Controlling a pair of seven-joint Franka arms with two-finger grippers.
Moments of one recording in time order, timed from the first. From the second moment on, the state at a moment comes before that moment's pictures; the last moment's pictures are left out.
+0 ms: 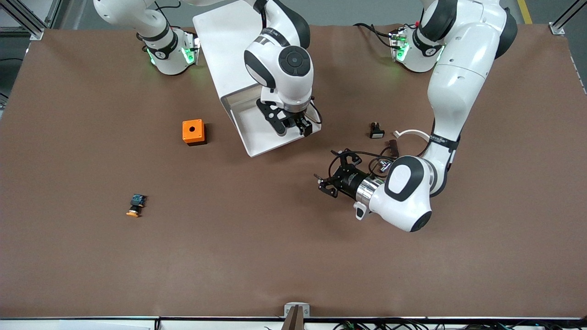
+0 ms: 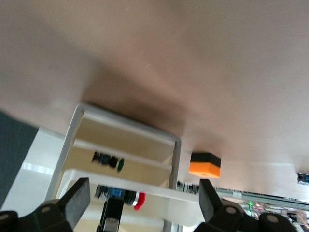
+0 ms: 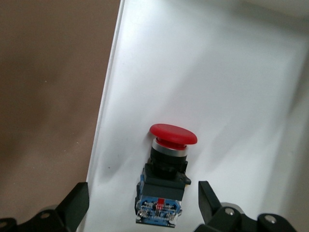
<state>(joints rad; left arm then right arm) -0.28 0.90 -0.16 -1.18 -0.76 1.60 -1.16 0.92 0.49 -0.04 -1.58 0.10 1.98 1.80</state>
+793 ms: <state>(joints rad) -0.35 0.78 -0.16 -1.17 -0.33 1.85 -1.04 0.92 0.50 -0.04 -1.58 0.10 1.97 1.80</state>
